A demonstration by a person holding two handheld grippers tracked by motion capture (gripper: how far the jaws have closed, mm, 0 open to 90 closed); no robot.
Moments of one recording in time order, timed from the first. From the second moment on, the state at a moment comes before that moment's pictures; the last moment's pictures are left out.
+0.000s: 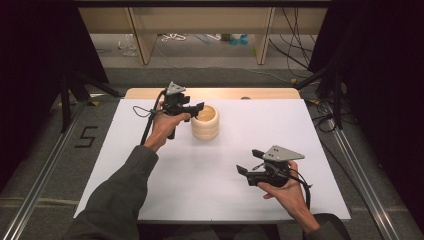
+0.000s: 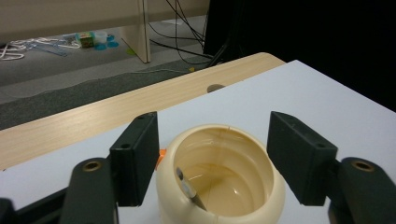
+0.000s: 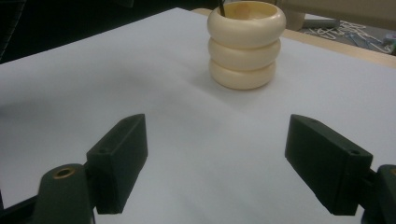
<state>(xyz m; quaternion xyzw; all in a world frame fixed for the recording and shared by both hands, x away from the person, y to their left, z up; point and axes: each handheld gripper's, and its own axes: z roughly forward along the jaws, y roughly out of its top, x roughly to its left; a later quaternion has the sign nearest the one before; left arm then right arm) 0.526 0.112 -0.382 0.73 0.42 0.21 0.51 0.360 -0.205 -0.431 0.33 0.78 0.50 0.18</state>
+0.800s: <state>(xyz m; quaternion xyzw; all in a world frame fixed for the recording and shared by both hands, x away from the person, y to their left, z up) 0.471 0.134 -0.380 0.71 0.41 0.16 0.55 0.361 -0.205 -0.432 0.33 0.77 0.51 0.18</state>
